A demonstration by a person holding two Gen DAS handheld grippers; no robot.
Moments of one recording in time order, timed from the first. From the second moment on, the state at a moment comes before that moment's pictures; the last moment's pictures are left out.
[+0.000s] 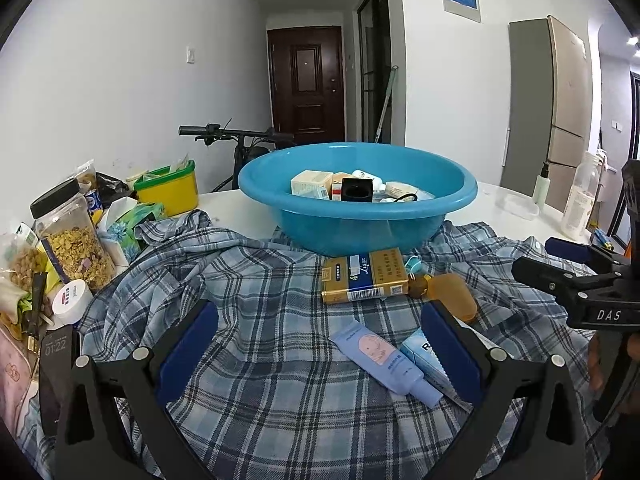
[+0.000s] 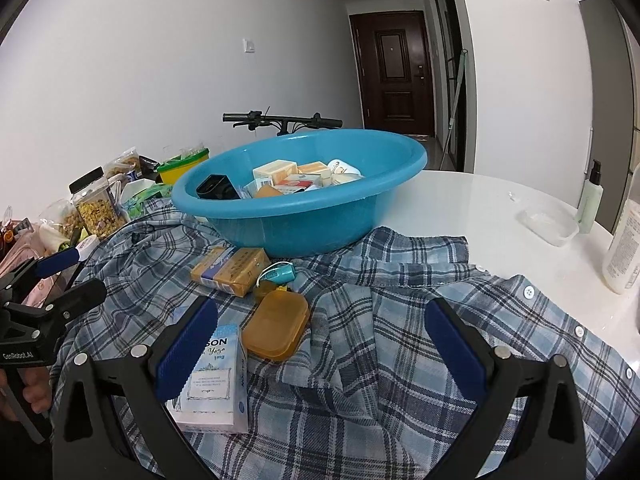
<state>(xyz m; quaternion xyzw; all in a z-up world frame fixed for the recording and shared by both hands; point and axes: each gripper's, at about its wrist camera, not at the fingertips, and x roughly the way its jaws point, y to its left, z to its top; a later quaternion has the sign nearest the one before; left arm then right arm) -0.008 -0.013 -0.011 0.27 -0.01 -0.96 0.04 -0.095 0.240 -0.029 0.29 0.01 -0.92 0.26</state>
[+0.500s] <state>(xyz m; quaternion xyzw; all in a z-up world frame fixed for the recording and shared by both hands) -0.009 -0.013 -0.014 0.28 -0.01 -0.96 0.04 -0.096 0.236 -0.032 0.29 0.02 -0.92 0.26</state>
